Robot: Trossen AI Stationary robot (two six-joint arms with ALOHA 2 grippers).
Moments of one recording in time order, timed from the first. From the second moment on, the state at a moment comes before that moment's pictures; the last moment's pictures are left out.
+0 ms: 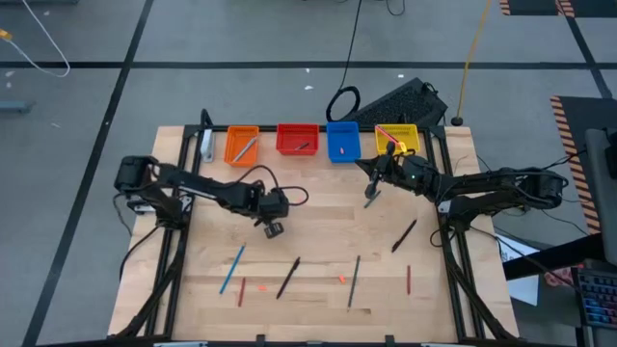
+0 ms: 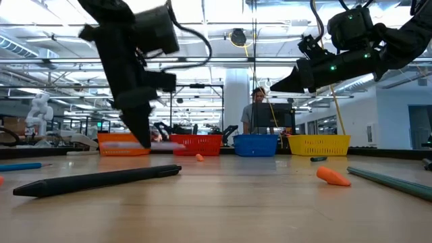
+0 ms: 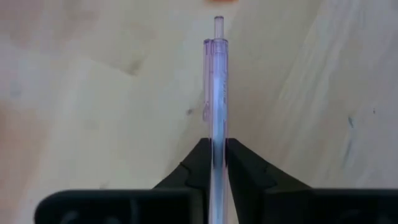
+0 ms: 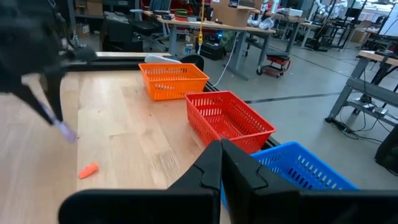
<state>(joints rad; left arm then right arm) -0.03 1.63 0.91 -0.55 -0.25 -0.41 -0.36 1.20 0.28 0.76 0.10 -0.12</state>
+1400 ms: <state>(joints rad) 0.81 1.33 0.65 -0.16 -0.25 -0.22 -0.36 1.20 0.28 0.77 0.10 -0.12</state>
